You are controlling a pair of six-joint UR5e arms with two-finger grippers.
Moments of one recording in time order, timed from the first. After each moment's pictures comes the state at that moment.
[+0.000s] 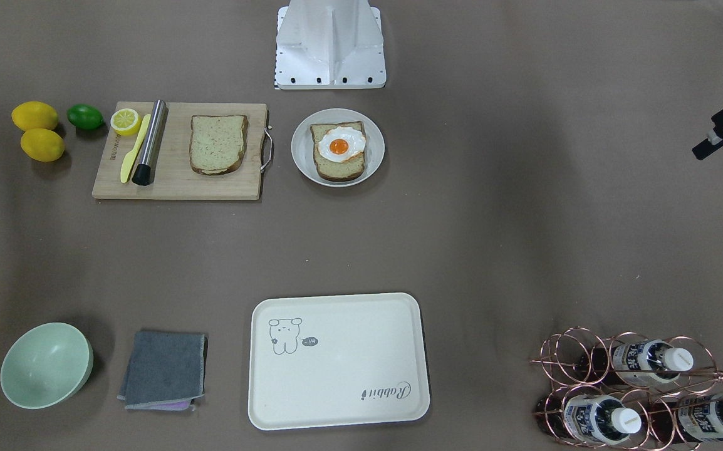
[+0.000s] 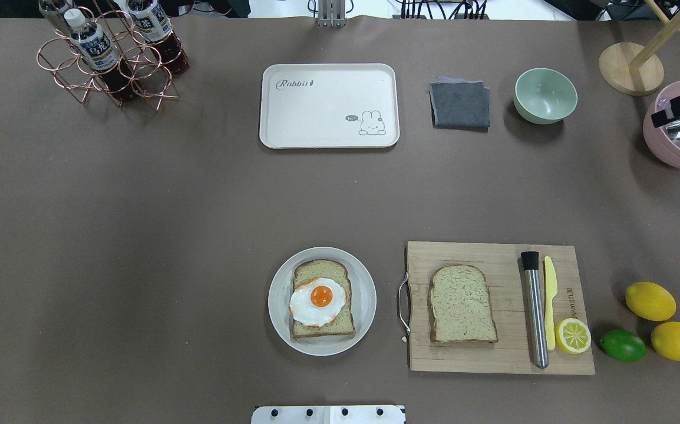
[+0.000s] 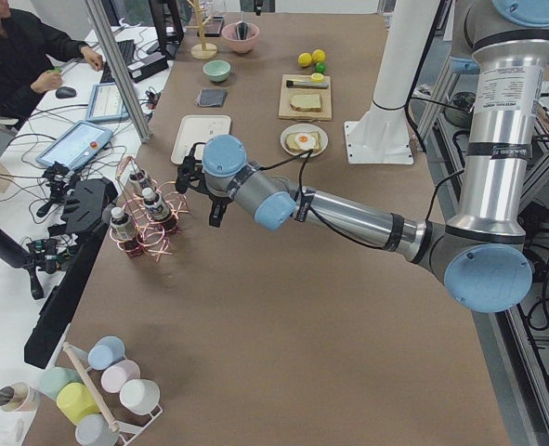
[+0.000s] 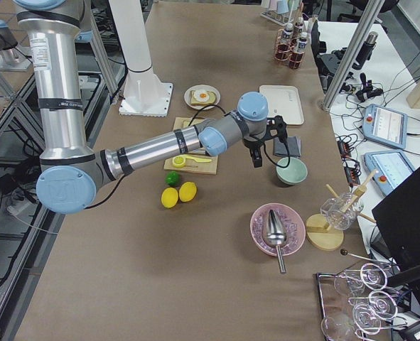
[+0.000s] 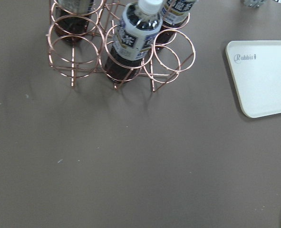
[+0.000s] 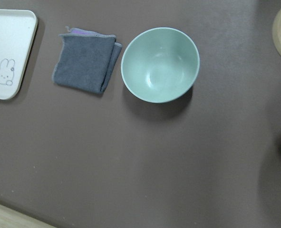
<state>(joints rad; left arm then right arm) -1.37 -1.67 -1.81 -2.04 -2.62 -0.62 1.28 -1.48 1.84 -1.24 2.45 0.52</state>
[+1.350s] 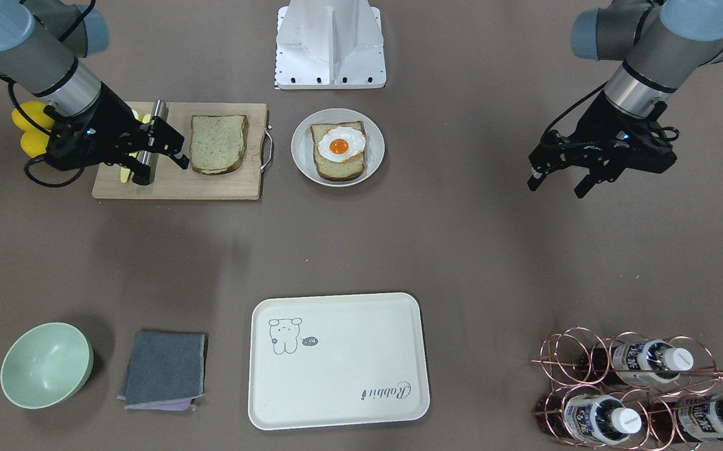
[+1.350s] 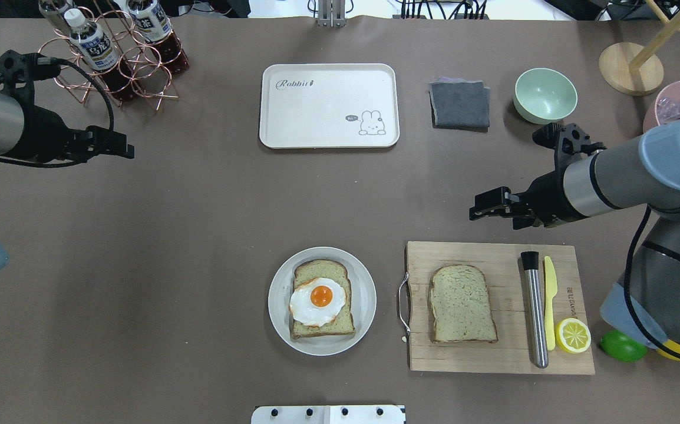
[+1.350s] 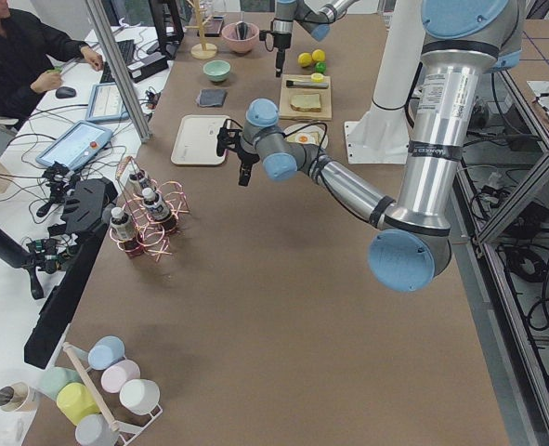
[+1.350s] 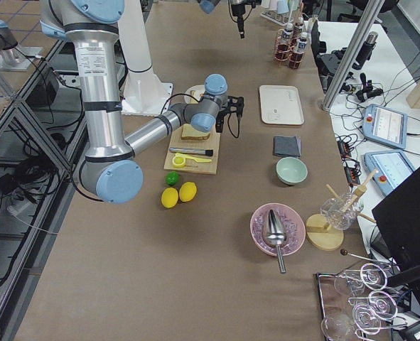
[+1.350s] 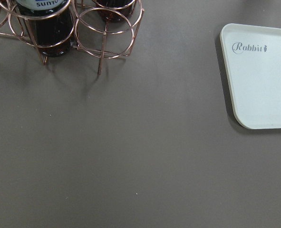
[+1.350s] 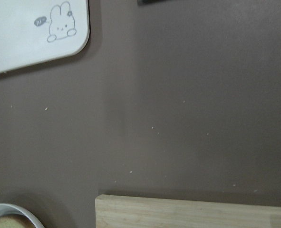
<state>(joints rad) -0.90 -1.73 -1.93 -2.05 -2.06 -1.07 0.69 -1.47 1.94 -1.00 2.10 1.29</state>
